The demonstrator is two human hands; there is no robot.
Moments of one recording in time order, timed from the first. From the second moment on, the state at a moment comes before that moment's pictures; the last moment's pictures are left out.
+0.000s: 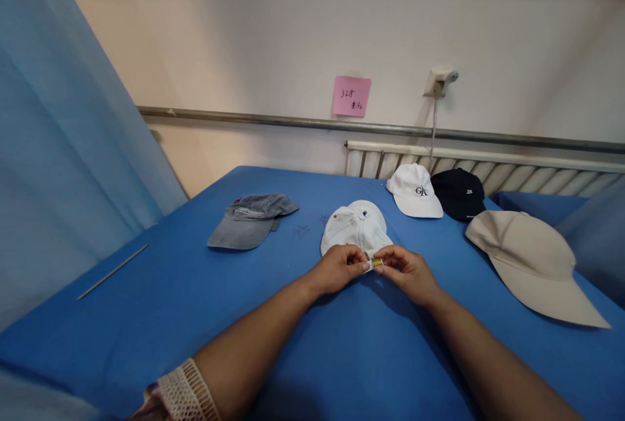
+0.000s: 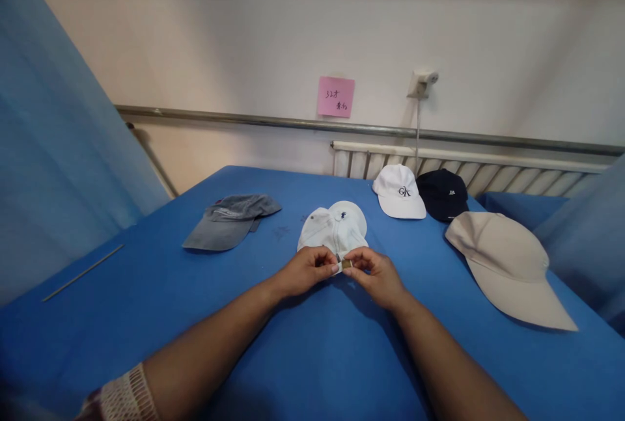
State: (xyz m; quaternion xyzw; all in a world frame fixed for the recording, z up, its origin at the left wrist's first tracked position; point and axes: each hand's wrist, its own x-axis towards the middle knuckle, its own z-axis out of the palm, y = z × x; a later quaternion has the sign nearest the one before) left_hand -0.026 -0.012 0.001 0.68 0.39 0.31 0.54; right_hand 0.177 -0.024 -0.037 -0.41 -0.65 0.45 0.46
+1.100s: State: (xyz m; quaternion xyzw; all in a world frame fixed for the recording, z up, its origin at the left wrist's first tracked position) left_hand -0.046 -0.005 0.013 0.75 0.39 0.24 0.47; right_hand 0.177 -0.023 -0.040 -0.42 -0.62 0.47 0.47
